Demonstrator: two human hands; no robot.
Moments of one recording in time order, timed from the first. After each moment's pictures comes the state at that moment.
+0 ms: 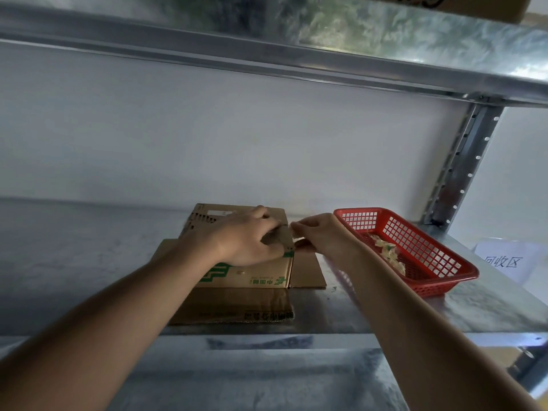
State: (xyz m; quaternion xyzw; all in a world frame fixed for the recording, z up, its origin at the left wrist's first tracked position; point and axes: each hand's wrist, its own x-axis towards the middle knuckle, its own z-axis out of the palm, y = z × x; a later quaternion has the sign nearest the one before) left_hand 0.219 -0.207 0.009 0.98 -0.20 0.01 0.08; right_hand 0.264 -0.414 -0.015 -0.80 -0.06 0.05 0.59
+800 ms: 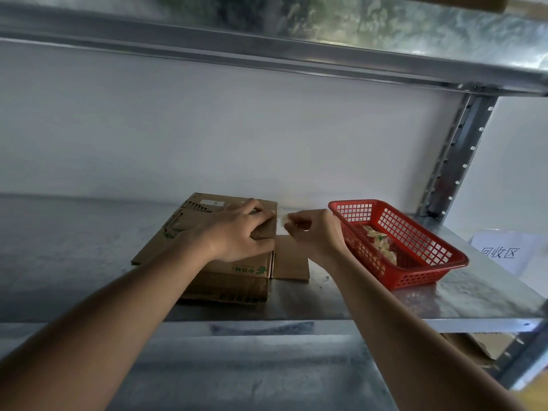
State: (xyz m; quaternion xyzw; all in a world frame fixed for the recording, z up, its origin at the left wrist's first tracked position) left_hand 0.227 -0.200 -0.015 0.98 -0.20 0.08 0.05; right_hand 0.247 -0.412 -0.034 -0.89 -0.11 -0.18 0.40
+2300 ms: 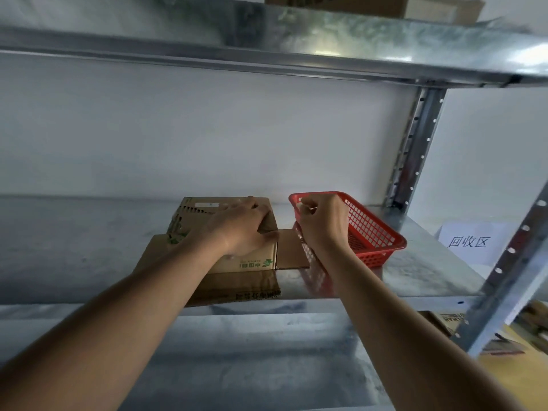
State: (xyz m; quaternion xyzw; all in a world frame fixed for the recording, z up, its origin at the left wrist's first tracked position) left_hand 0.198 -0.325 -0.001 0.99 -0.14 0.09 0.01; right_hand 0.214 -0.509 -0.009 -0.88 -0.03 -0.27 0.38
